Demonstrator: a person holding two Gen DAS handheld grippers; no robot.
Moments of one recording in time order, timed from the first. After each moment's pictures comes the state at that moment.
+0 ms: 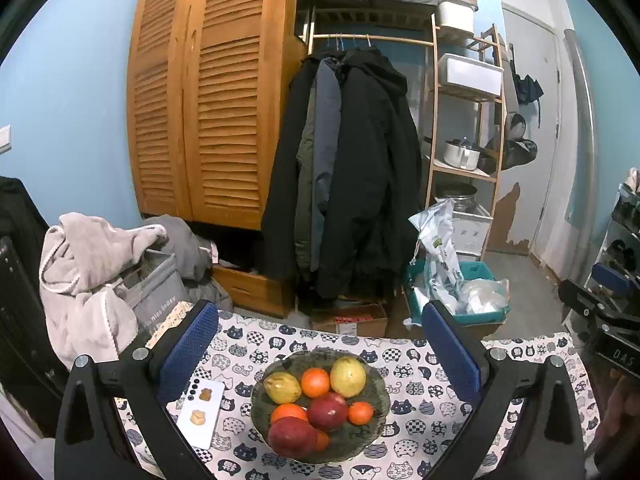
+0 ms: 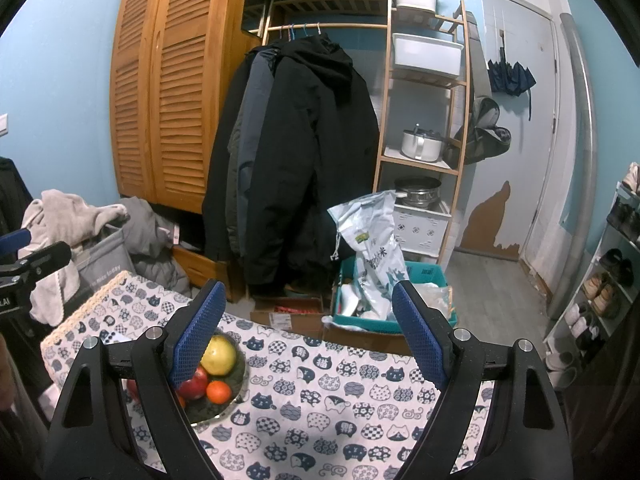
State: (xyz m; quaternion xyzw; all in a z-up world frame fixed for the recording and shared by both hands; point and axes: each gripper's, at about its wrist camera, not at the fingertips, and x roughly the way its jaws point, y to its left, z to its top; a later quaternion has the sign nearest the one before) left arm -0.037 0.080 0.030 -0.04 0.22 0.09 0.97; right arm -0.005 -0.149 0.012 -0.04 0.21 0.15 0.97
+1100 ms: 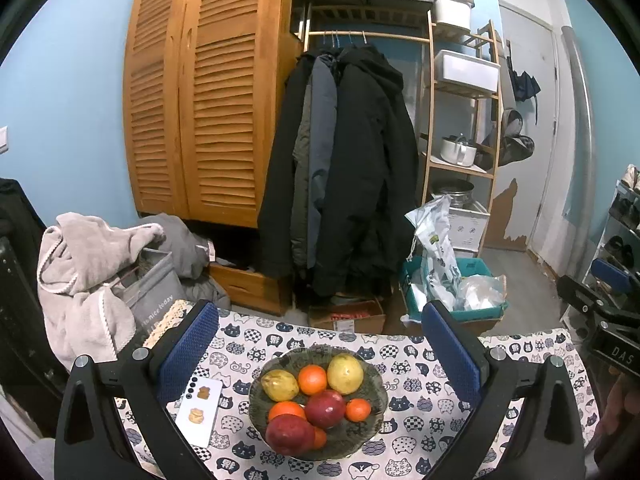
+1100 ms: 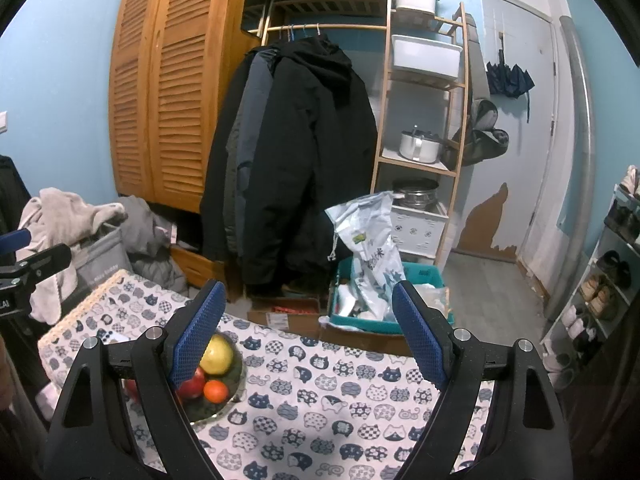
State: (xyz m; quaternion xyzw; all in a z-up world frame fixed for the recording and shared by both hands) left arm -0.038 0.074 0.032 -0.03 0.23 0.09 0.97; right arm -0.006 -0.150 0.012 -0.05 0.21 0.15 0.97
